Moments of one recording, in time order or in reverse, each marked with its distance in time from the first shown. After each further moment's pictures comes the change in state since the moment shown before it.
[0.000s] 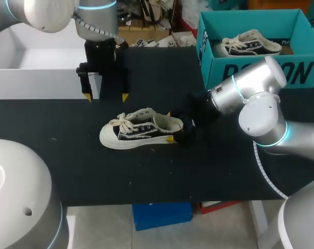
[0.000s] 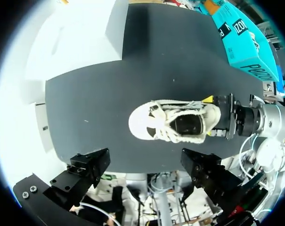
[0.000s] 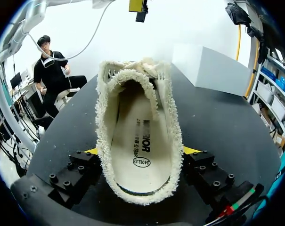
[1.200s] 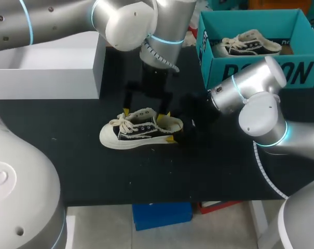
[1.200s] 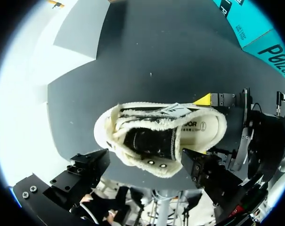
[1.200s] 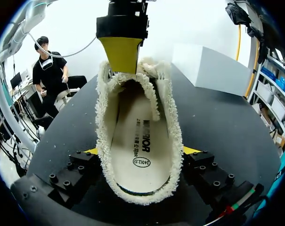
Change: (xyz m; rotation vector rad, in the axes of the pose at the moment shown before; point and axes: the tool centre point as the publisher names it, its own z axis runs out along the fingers) left arm 0.092 -0.018 0.074 -0.003 -0.237 -0.046; right arm 0.000 0.000 0.000 0.000 0.000 0.000
